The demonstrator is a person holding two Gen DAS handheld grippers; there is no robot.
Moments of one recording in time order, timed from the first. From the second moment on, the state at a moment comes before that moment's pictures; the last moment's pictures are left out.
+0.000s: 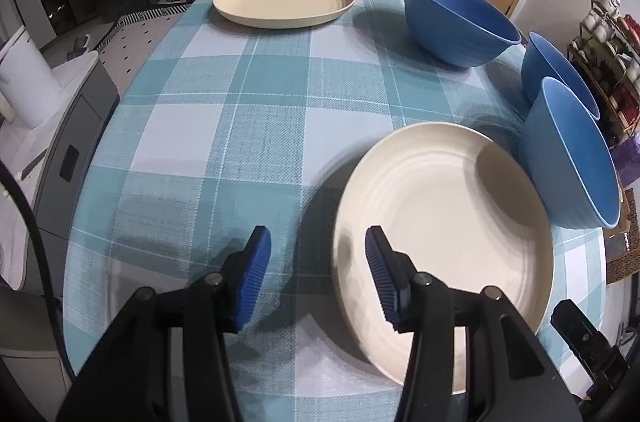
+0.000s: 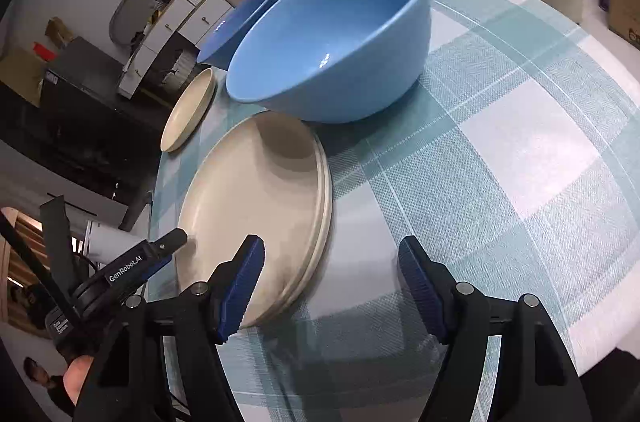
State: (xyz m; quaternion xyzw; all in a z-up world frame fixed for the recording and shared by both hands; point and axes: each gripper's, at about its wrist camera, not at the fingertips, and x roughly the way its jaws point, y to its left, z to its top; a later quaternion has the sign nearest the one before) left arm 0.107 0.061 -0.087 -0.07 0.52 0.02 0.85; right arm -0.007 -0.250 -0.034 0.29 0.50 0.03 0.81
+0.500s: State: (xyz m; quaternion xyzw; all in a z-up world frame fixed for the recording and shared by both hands) left arm 0.121 0.062 -0.106 -0.12 0.53 -0.01 0.84; right arm 0.021 -0.239 -0.053 0.30 0.51 0.04 0.80
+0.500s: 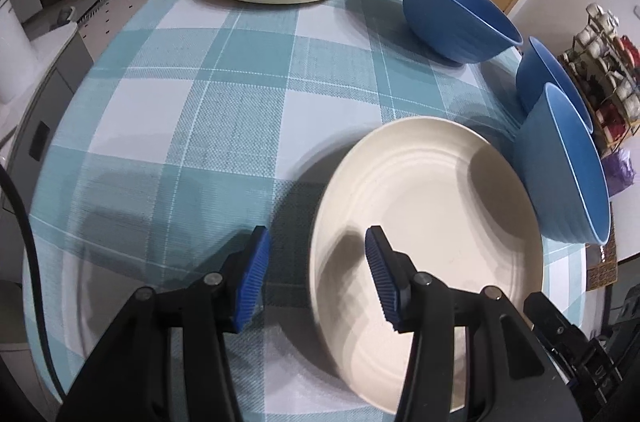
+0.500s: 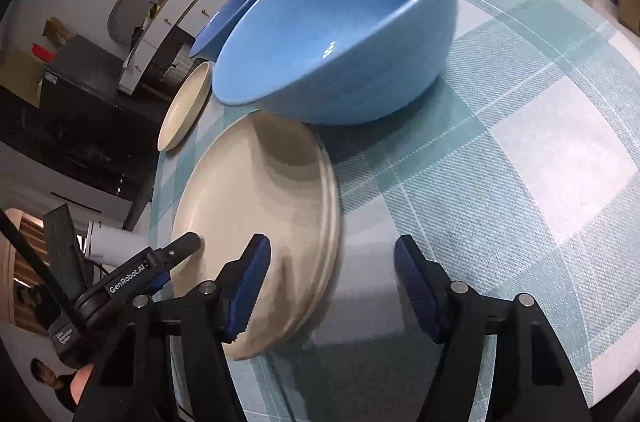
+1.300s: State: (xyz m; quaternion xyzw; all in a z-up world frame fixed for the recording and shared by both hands) left arm 0.105 0.061 -0.106 -0.12 0.53 -0.01 0.84; right arm 0.020 -0.214 -0.068 0.29 0.52 0.08 0.80
